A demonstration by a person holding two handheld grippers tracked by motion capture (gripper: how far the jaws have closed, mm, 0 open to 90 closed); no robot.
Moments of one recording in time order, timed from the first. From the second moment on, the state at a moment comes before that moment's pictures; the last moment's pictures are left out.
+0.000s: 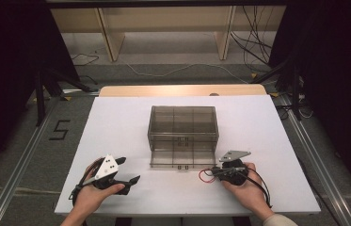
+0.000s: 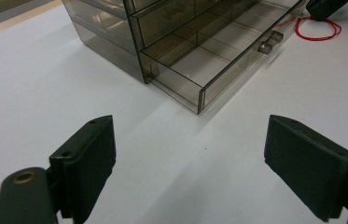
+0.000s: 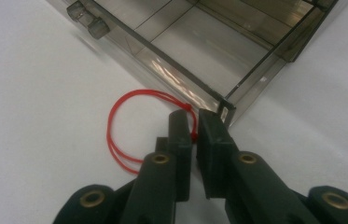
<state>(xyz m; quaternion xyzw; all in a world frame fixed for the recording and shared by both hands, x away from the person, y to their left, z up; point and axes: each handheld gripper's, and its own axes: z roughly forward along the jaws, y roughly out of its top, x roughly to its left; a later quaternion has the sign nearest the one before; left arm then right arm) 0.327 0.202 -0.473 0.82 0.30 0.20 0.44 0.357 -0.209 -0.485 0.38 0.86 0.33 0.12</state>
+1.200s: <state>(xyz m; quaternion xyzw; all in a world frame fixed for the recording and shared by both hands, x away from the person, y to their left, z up) 0.327 0.203 -0.473 0.82 0.30 0.21 0.44 0.356 -0.211 -0.479 0.38 0.85 0.35 0.11</state>
